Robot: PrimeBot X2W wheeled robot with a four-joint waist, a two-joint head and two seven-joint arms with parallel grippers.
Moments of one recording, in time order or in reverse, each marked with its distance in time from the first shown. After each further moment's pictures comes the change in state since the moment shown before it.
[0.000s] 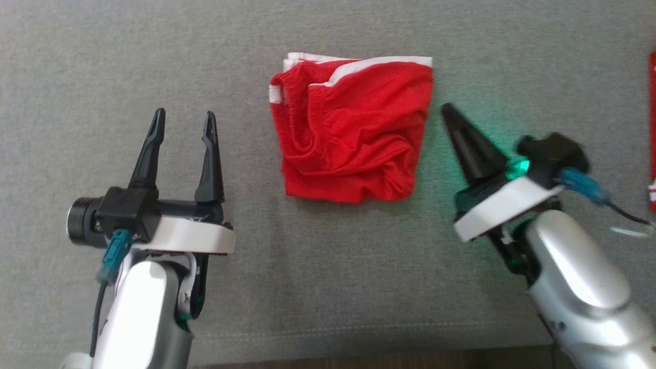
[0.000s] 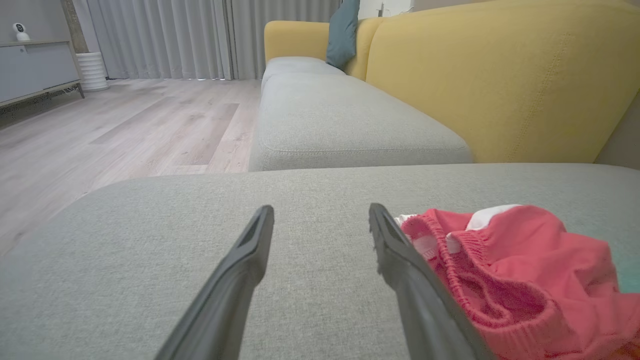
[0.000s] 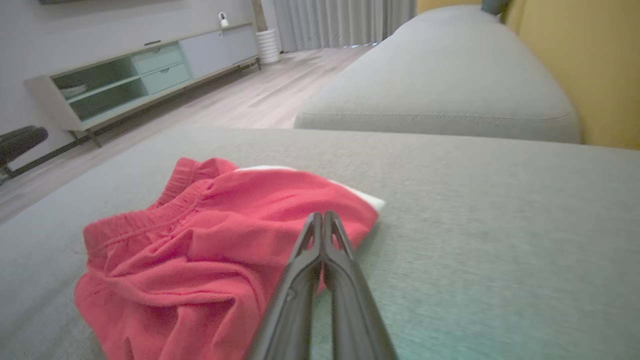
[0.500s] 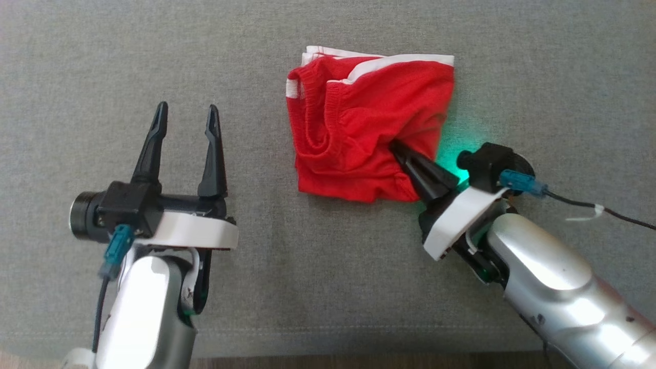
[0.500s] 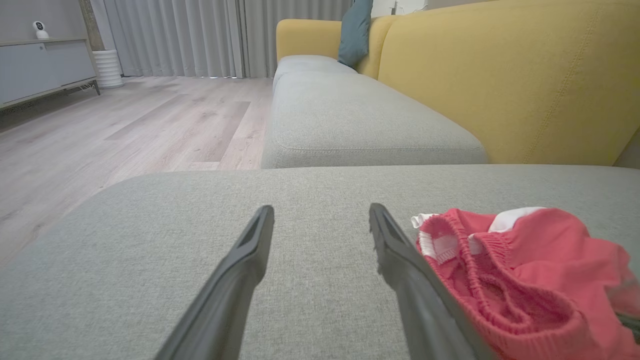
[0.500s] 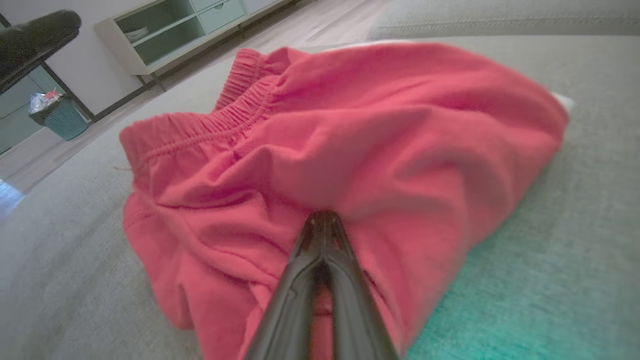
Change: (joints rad) left arm -0.019 -0.011 -0.004 0.004 0.000 0.000 0.000; right arm -0.173 -0.035 0.392 0.234 0.225 0.000 -0.048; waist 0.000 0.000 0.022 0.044
